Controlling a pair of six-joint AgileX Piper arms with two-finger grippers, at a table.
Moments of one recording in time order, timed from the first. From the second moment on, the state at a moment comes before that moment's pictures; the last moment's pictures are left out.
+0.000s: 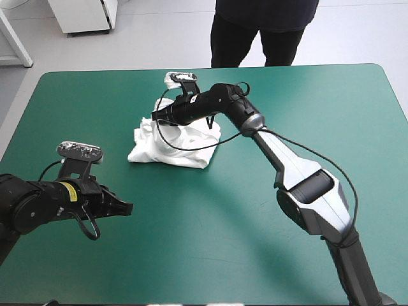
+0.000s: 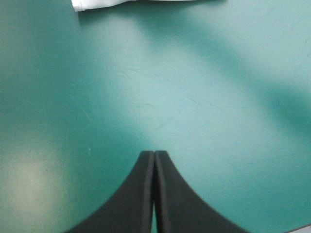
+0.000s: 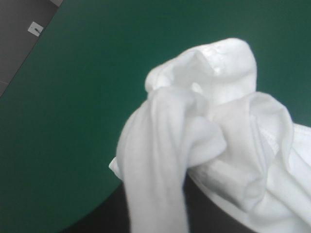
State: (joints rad) left arm -0.50 0.96 -1.13 0.03 1.26 -0.22; right arm 0.59 2.33 -2.34 0.63 0.86 -0.11
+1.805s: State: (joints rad) left arm -0.50 0.96 -1.13 -0.09 1.26 -0.24; right arm 0.45 2.21 -2.13 0.39 1.24 0.04
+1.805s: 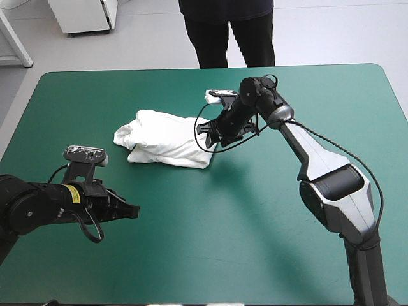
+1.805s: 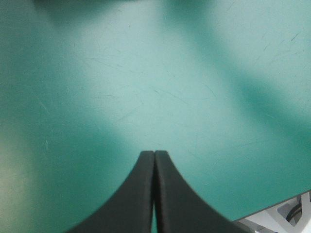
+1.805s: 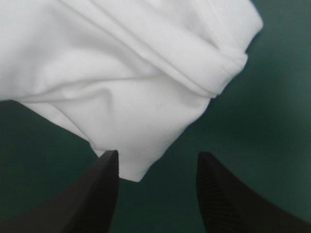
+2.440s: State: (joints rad) left arm -0.50 0.96 -1.13 -0.09 1.26 -0.24; right arm 0.46 2.30 -2.09 0.50 1.17 0.00
